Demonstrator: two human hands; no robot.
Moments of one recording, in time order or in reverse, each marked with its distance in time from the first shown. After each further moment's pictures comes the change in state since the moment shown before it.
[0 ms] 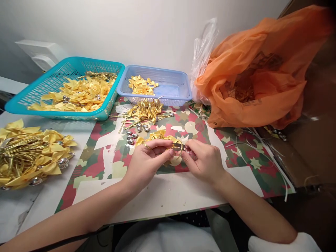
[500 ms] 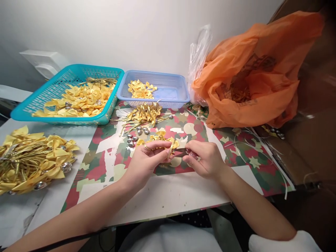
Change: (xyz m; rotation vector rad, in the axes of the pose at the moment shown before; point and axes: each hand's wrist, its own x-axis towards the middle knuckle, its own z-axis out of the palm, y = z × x) left_hand 0.008 -0.002 -0.009 -0.067 -0.056 -0.051; right_hand 0.005 0.017 -0.008 0.302 -0.065 -0.116
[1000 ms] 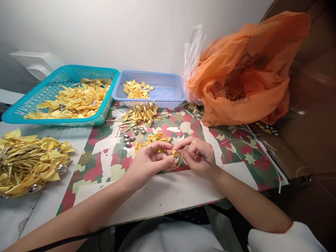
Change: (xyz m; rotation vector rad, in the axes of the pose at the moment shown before) left_hand -0.005 0.002 0.004 0.145 -0.182 -0.064; right_hand -0.002 -0.009 0.018 0.479 0.225 0.075
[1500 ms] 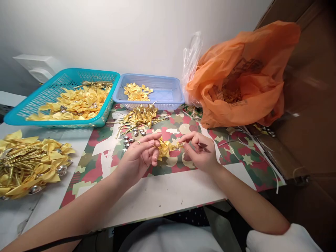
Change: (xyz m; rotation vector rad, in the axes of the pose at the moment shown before) left_hand 0.005 0.018 -0.011 -0.364 0.093 0.060; right_hand 0.006 0.006 -0.006 0.025 0.087 0.180
